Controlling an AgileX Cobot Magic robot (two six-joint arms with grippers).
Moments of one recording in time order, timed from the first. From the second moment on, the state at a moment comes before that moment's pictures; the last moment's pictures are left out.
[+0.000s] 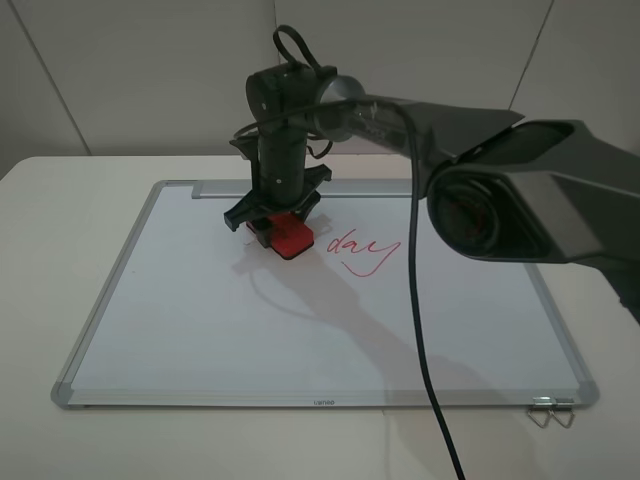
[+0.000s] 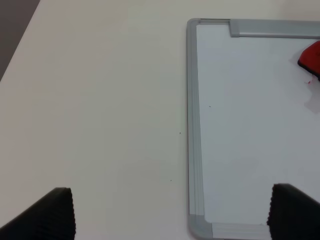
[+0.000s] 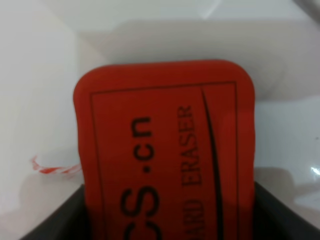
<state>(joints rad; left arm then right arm) 0.02 -0.01 -0.50 0.00 1.06 0.00 0.67 2.67 -2.37 -0.05 1.23 0.03</state>
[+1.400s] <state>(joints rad) 0.02 -0.01 -0.50 0.00 1.06 0.00 0.68 2.40 -1.84 -0.05 1.09 0.02</state>
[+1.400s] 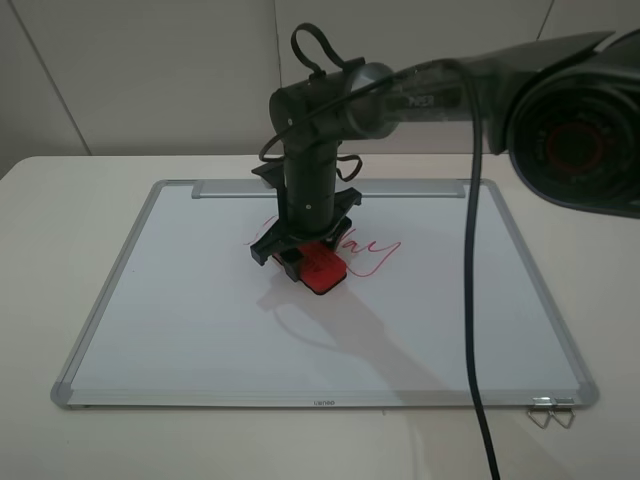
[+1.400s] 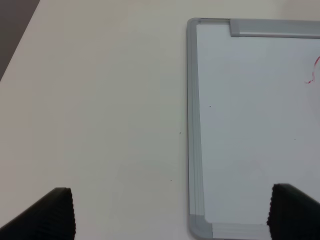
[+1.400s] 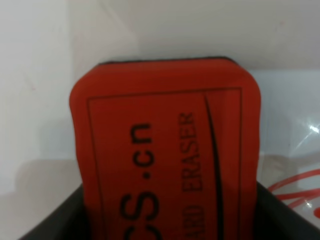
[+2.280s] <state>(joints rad) 0.02 -0.01 -0.50 0.00 1.06 0.00 0.69 2.43 -2.07 -0.06 1.12 0.03</state>
